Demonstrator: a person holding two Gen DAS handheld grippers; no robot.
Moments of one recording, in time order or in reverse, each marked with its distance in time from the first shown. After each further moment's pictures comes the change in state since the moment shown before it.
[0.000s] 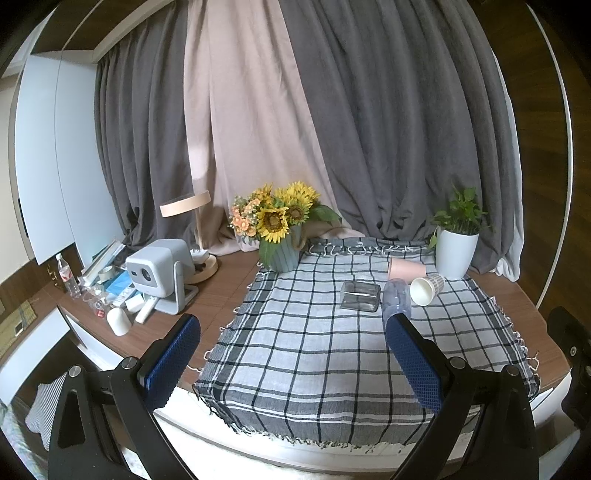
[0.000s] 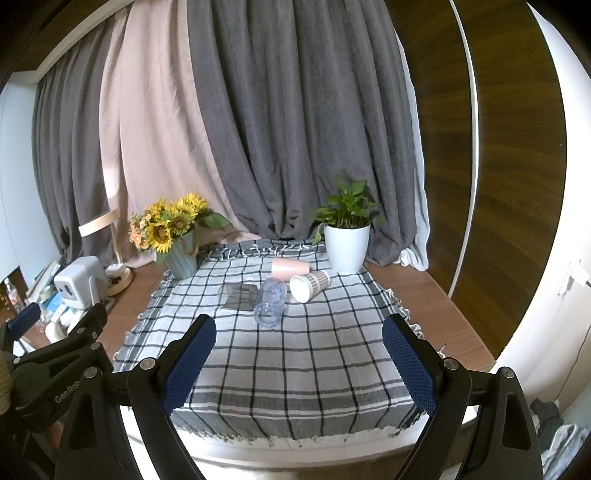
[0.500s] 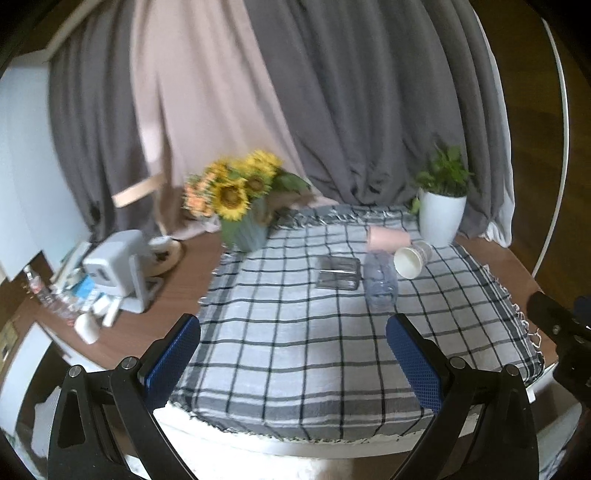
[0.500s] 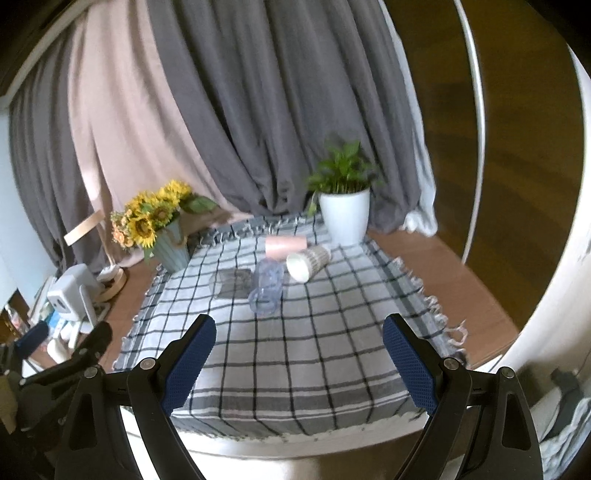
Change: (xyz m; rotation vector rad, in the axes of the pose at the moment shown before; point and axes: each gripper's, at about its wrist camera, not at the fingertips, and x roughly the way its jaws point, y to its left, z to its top) left arm 0.083 -0.035 0.010 0.098 0.136 -0.105; right arm 0.084 -0.016 0.005 0.129 0.149 0.020
